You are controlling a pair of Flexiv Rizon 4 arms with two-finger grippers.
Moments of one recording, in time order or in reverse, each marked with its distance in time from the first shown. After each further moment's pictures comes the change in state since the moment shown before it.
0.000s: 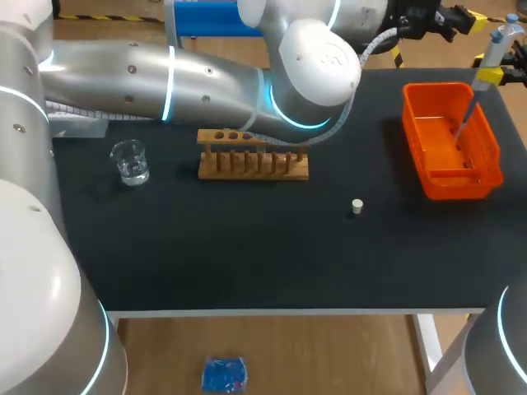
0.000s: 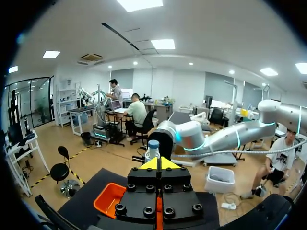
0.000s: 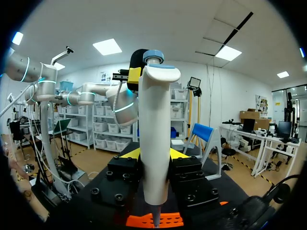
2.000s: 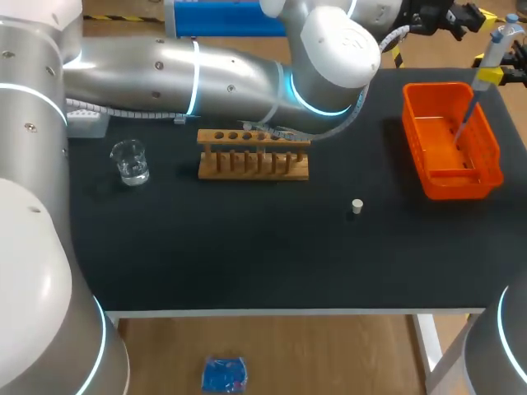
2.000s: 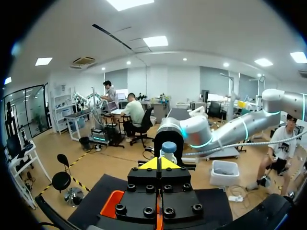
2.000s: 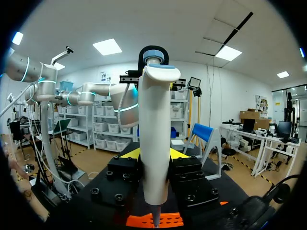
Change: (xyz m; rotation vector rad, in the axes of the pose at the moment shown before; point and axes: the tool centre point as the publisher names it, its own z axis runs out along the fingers) left arm -0.023 0.003 0.037 -0.020 0.038 0.084; right arm 0.000 0.000 0.000 0.000 0.000 0.000
